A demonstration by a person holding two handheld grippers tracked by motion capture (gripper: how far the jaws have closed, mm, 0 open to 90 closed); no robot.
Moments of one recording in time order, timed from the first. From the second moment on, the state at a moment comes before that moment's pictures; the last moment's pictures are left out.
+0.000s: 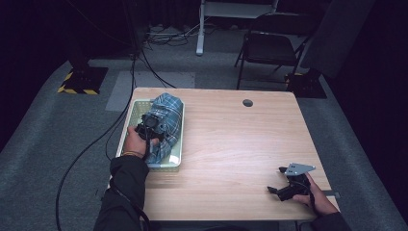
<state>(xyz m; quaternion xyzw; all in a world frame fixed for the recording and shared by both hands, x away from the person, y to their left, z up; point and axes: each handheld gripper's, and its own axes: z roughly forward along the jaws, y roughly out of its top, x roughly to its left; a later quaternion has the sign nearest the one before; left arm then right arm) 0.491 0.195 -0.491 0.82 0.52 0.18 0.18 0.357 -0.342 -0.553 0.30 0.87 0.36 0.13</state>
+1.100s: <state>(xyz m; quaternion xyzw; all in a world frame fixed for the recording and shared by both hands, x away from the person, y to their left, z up) 0.444 0.183 -0.427 0.79 0.47 0.28 0.28 0.357 -0.342 -0.553 0.30 0.87 0.36 0.13</state>
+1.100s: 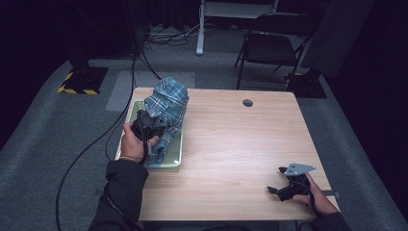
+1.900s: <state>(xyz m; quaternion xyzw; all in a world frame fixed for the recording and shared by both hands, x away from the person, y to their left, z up) 0.427 0.137 -0.400 0.81 0.41 0.28 0.30 0.357 -0.342 -0.553 0.30 0.87 0.36 0.13</state>
